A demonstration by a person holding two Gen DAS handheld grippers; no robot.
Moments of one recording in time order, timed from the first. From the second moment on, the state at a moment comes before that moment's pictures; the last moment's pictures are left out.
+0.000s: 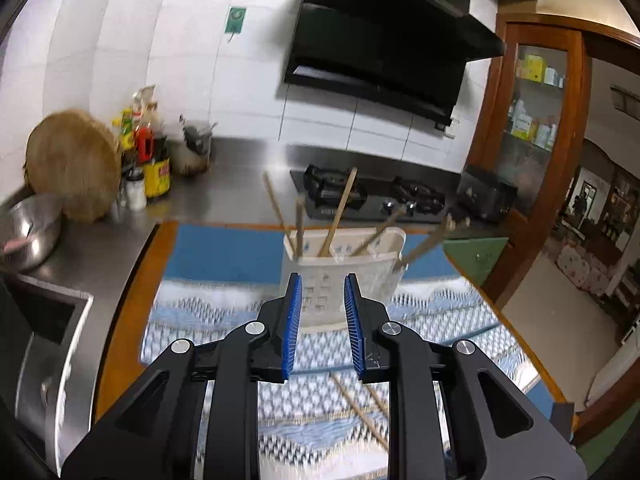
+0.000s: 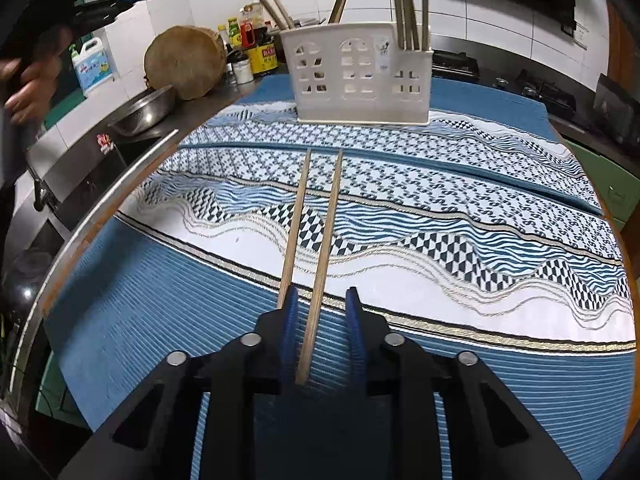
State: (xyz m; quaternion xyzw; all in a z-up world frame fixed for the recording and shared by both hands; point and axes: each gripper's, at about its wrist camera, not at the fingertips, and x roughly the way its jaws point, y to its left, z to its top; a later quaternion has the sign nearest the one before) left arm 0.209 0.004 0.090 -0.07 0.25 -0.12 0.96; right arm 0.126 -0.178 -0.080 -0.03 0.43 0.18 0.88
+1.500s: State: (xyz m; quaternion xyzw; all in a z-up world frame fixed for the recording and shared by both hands) left arm 0.137 -0.099 -0.076 -0.08 0.43 -0.19 0.88; right arm 0.112 -0.234 -0.102 0.03 0.44 0.13 0.89
